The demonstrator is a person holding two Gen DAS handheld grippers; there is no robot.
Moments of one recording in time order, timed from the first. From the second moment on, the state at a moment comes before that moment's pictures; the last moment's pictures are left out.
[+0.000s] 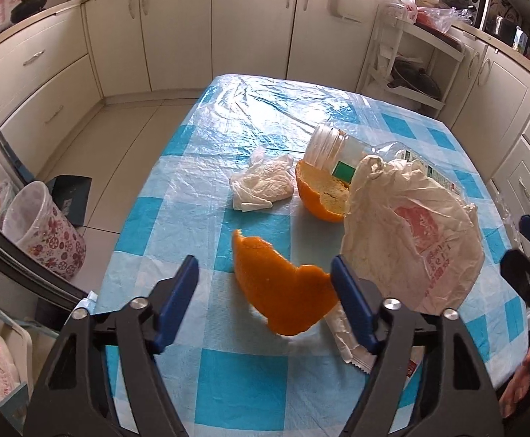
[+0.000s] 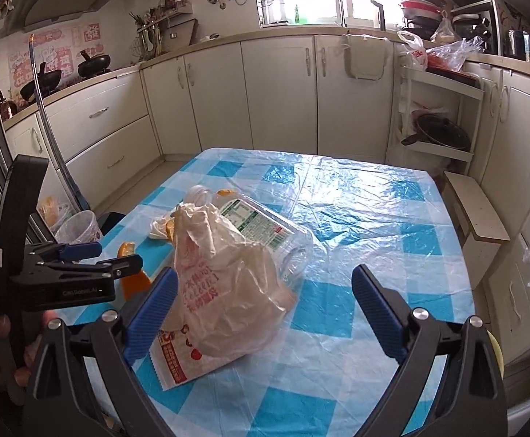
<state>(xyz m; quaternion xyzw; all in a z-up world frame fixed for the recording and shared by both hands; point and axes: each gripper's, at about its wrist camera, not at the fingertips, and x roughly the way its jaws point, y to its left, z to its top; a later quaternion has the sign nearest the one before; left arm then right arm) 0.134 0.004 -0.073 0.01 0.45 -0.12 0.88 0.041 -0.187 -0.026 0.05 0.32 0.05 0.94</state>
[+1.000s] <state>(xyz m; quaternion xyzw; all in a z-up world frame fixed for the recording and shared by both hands) 0.112 0.048 -0.057 -0.05 0.44 -0.13 0.89 0.059 -0.150 -0.043 0.03 0.37 0.14 0.92</state>
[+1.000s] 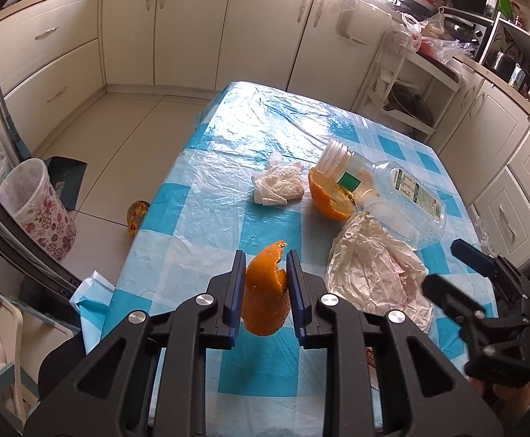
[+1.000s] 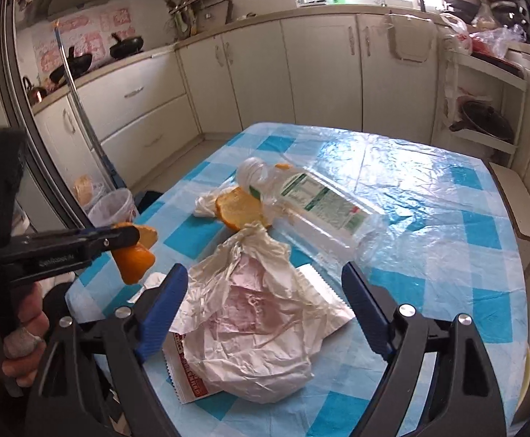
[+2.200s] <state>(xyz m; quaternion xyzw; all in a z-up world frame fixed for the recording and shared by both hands) 0.033 -0.024 0.019 0.05 0.34 -0.17 0.93 -0.068 -0.249 0.029 0.20 0.25 0.08 0.94</state>
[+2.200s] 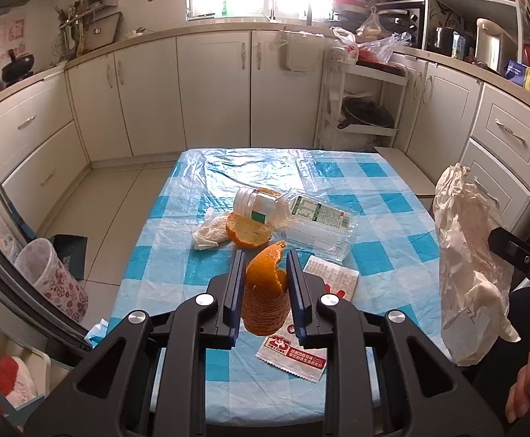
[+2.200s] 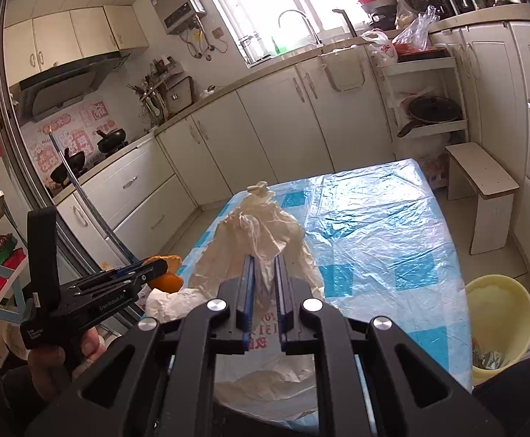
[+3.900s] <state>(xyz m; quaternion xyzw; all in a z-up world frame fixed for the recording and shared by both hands) 0.089 -0.458 -0.126 0.12 0.55 -0.39 0.73 -0.057 -0.538 -0.156 0.29 0.42 -0.14 0.85</state>
